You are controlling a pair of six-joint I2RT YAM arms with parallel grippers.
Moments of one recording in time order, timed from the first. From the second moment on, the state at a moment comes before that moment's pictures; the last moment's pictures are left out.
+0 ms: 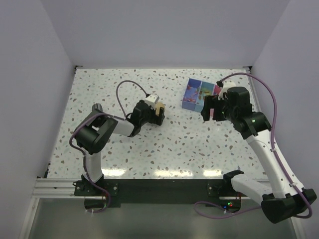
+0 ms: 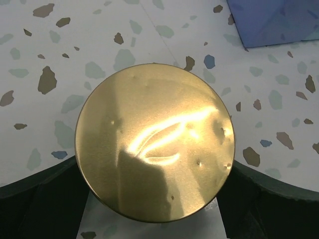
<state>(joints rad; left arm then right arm) -0.59 1.93 0.81 0.68 0.00 -0.18 0.31 1.03 1.17 -0.79 -0.01 0.19</state>
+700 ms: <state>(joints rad) -0.63 1.49 0.52 0.42 -0.17 -0.19 0.30 0.97 1.12 -0.80 0.10 0.16</state>
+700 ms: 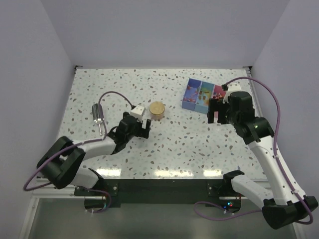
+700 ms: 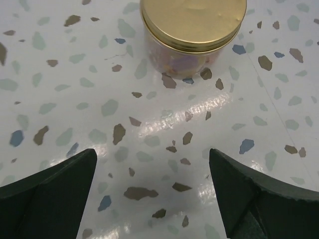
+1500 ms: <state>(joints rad) -0.63 0.24 0.65 -0.24 -0.80 -0.07 0.29 0.22 0.91 -0.80 0.66 0.16</state>
